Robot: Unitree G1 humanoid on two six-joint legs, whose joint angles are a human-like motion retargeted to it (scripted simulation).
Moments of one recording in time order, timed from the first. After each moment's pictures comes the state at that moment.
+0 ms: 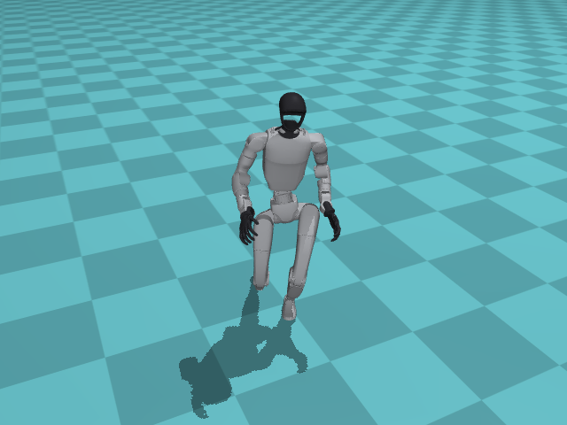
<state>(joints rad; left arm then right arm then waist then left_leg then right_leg) 0.21 0.31 -0.18 0.31 -0.27 -0.21 0.34 -0.26 -0.38 0.30 0.46 -0.08 -0.18 -0.46 0.09 -0.24 0.26 -0.58 -0.33 0.16 1.12 -0.68 0.22 -0.12 -0.24 0.00 1.48 -0.37 0.19</state>
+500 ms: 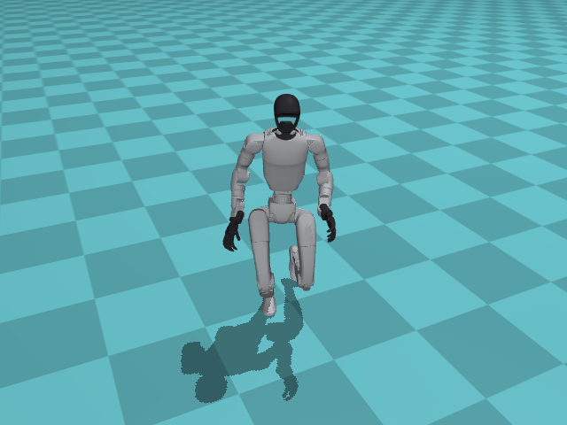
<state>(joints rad) -0.12 0.31 -0.24 0.28 -0.18 -0.20 0.43 0.00 -0.36 0.29 0.72 -0.15 -0.11 -0.44 -0.02 0.03 0.32 -0.21 0.08 0.04 1.69 -0.50 0.02 -0.47 0.10 -0.14 1.27 -0.82 -0.14</state>
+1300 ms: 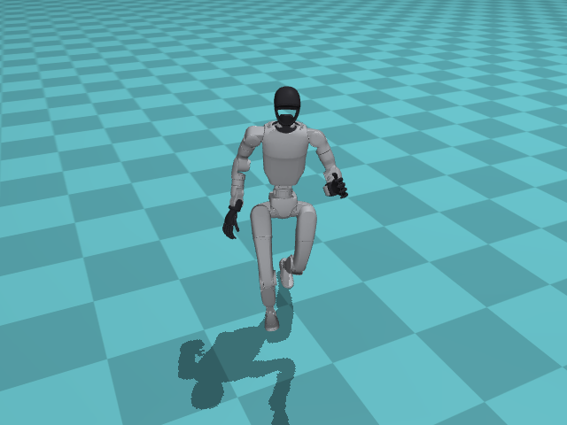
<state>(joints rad) -0.43 0.49 -0.14 0.07 -0.04 -0.28 0.62 0.19 -0.34 0.30 0.81 -0.22 -0.09 -0.35 -0.12 -0.02 0.29 0.09 -0.08 0.04 0.95 -0.73 0.02 -0.55 0.01 -0.12 0.96 -0.66 0.03</state>
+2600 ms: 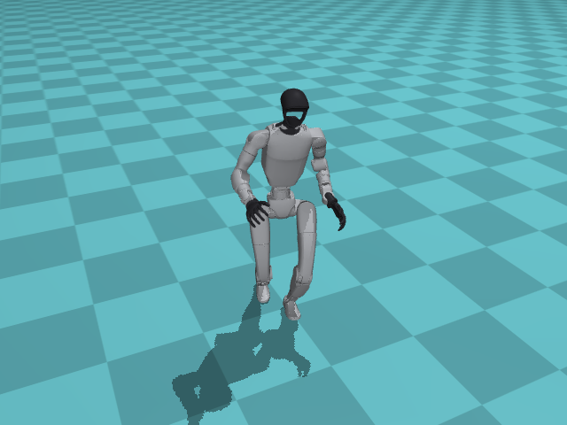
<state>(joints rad) 0.23 0.32 -0.12 0.19 -0.10 -0.21 0.34 -0.45 -0.51 0.26 0.38 -0.24 -0.15 -0.61 0.14 -0.13 0.27 -0.60 -0.11 0.17 1.13 -0.71 0.15 -0.15 -0.02 -0.01 1.03 -0.73 0.05</state>
